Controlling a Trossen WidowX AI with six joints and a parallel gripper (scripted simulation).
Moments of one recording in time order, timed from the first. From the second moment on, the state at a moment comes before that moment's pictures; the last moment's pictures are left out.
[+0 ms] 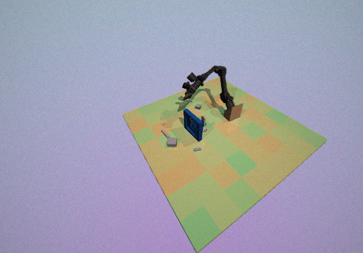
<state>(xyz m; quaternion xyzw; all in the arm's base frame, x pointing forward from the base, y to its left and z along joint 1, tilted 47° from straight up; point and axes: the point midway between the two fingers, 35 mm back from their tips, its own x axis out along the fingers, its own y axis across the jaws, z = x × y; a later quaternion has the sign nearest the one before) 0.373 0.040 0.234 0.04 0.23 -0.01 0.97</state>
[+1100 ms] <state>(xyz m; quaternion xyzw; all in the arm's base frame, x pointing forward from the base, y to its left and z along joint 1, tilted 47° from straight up) 0.365 0.102 0.112 -0.07 0.55 -0.12 0.83</state>
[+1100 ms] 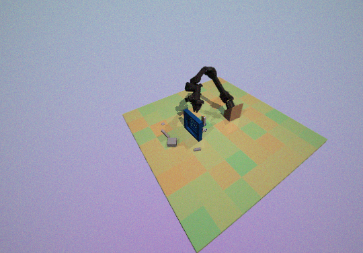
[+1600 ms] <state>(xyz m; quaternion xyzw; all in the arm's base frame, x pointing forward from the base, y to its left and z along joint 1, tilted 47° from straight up) 0.344 0.121 0.082 -0.19 0.62 -0.18 0.74</state>
